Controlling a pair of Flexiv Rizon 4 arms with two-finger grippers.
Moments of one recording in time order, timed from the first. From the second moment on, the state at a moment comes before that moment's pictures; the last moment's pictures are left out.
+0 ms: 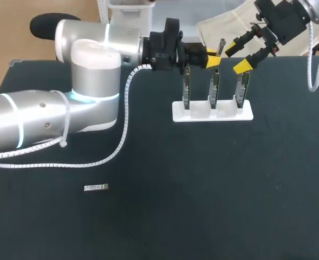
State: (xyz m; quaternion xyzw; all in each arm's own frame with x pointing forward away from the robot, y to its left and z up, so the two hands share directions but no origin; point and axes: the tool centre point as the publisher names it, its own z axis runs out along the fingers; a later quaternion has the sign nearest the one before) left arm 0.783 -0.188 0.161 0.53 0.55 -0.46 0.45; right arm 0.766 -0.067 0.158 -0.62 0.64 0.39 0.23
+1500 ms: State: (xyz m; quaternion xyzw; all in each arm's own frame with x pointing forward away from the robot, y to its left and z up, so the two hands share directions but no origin) left arm 0.774 -0.191 0.164 0.54 0.52 -0.48 0.46; right arm 0.787 -0.075 0.170 -0.61 0.65 0.37 0.26
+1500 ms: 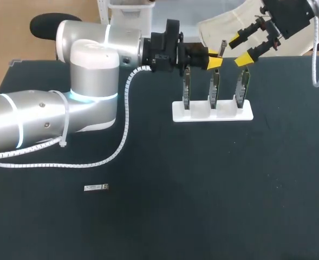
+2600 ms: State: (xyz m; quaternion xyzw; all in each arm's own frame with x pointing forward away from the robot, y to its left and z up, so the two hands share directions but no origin) left arm 0.774 -0.191 0.164 0.54 0.52 -0.48 0.46; right arm 0.771 -0.048 0.204 -0.63 0.61 0.38 0.29
